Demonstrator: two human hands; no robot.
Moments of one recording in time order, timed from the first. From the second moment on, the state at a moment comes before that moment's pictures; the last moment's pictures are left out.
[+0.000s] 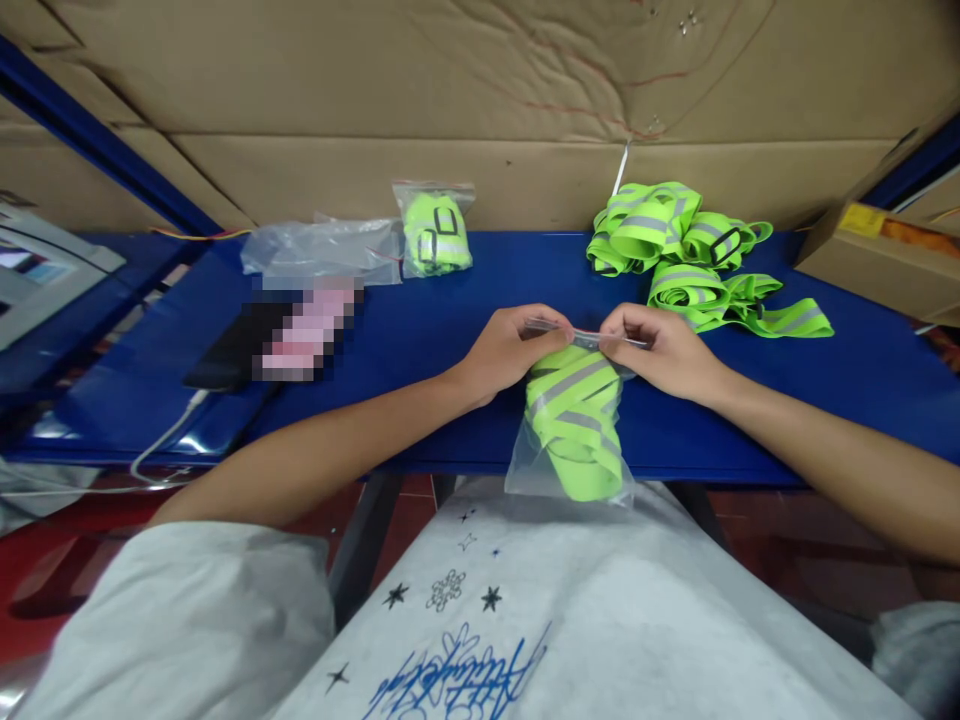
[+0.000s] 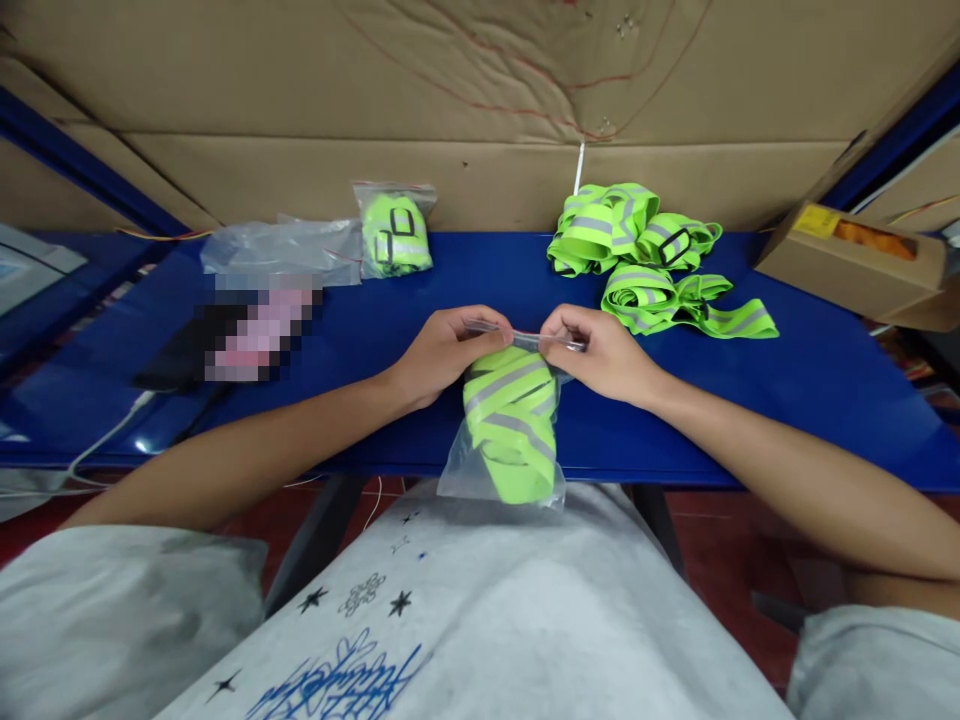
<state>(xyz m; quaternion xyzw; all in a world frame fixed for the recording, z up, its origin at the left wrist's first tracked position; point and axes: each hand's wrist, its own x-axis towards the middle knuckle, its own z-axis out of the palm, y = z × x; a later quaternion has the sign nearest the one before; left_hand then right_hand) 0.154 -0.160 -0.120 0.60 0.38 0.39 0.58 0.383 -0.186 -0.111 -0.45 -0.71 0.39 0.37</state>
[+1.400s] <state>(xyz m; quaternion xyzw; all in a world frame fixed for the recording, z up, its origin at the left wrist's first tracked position) 0.150 -0.166 -0.116 0.60 0.32 0.35 0.64 0.385 -0.191 -0.104 -0.45 -0.69 0.39 0.40</state>
